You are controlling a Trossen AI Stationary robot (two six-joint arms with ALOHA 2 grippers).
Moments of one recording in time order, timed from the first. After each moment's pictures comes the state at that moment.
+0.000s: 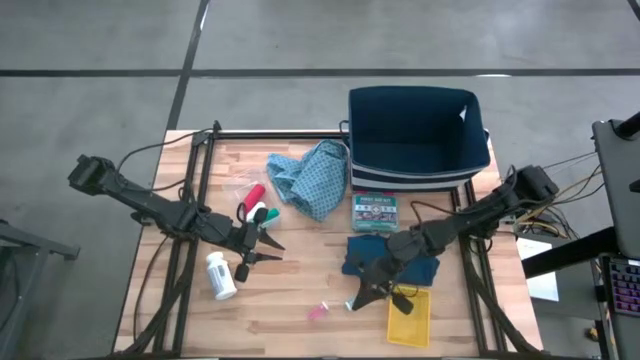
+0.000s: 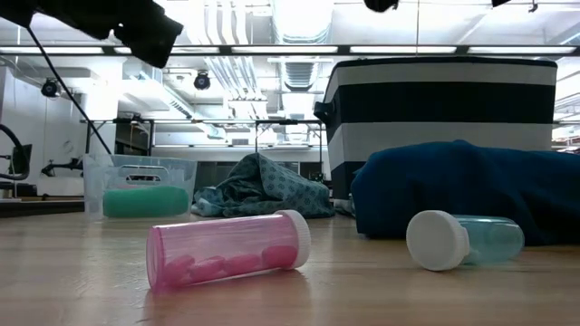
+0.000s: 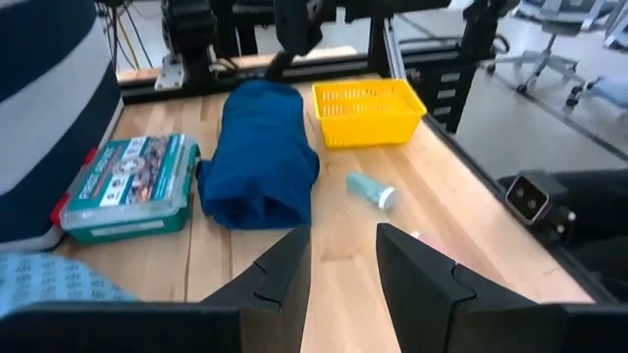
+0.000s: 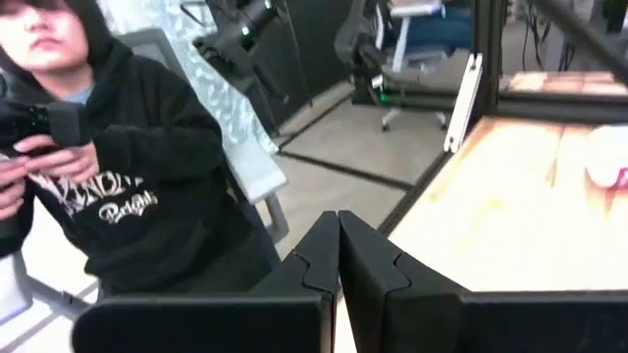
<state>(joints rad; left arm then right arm) -0.37 1.02 0.52 0.13 -0.12 -0.03 0.40 1.53 0.86 0.45 -0.42 0.23</state>
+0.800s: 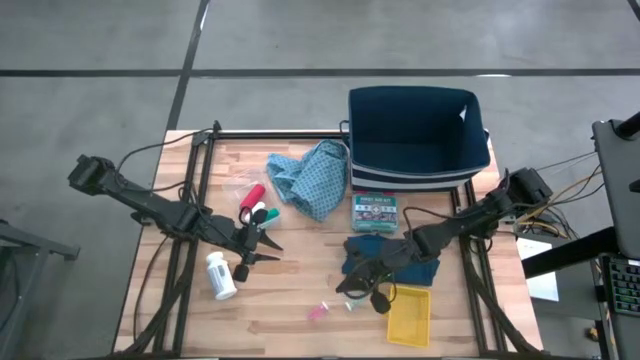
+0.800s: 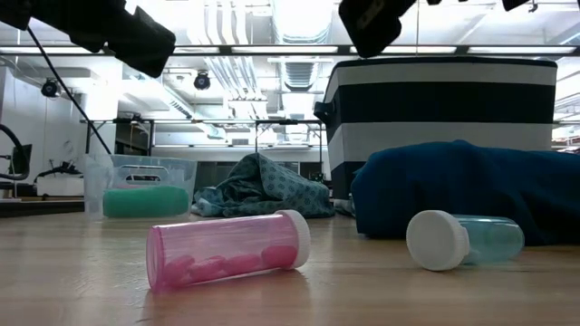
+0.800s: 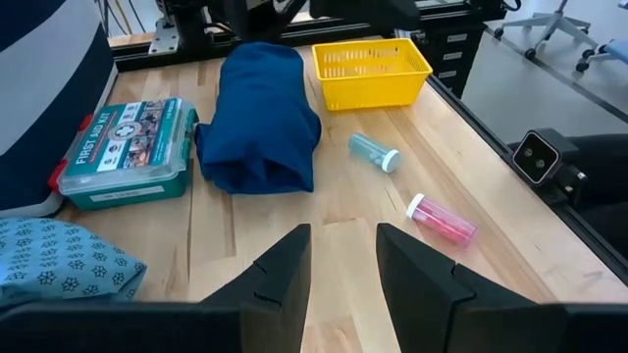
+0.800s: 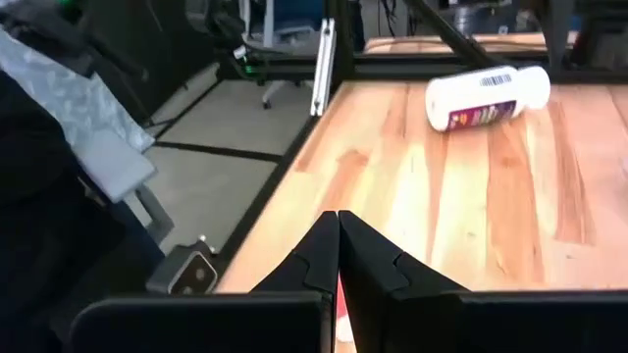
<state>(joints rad) -0.37 1.02 0.52 0.05 -0.12 -0.03 0.41 1.59 0.88 0.36 -0.06 0.22</state>
